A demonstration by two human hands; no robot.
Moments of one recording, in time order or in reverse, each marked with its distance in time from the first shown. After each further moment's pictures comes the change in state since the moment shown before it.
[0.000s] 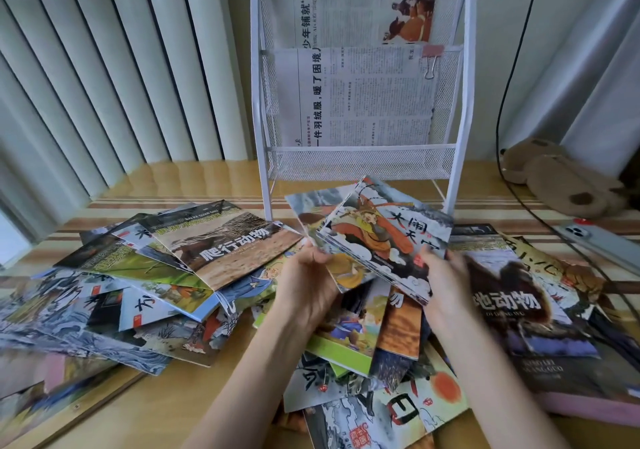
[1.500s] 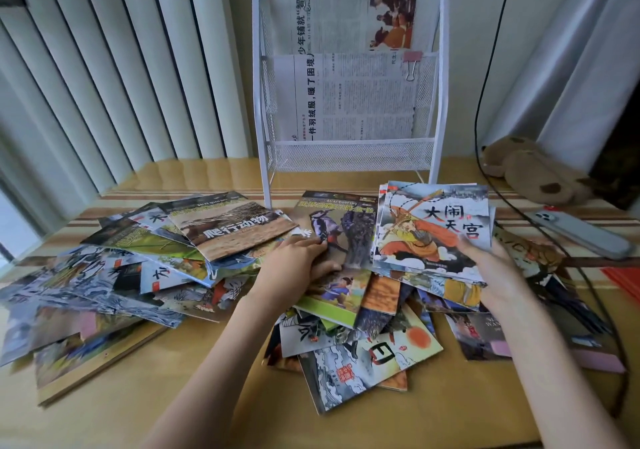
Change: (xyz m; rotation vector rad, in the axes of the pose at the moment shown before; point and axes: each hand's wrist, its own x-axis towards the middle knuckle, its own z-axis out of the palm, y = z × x) left_hand -0.029 0.014 -0.023 2.419 0.012 0.338; right_hand -0.017 -0.049 -0.088 -0.266 -0.126 -0.085
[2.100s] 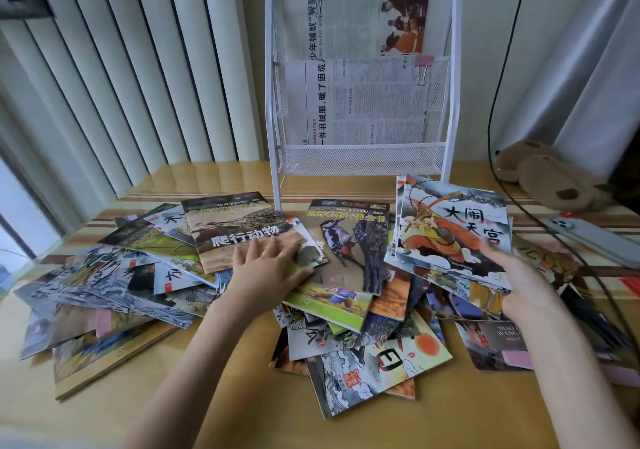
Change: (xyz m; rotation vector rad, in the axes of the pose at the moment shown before) left_hand -0.022 -0.036 -0.014 0.155 -0.292 -0.279; right_hand -0.014 -0.011 -0.006 0.082 -0.024 0.064
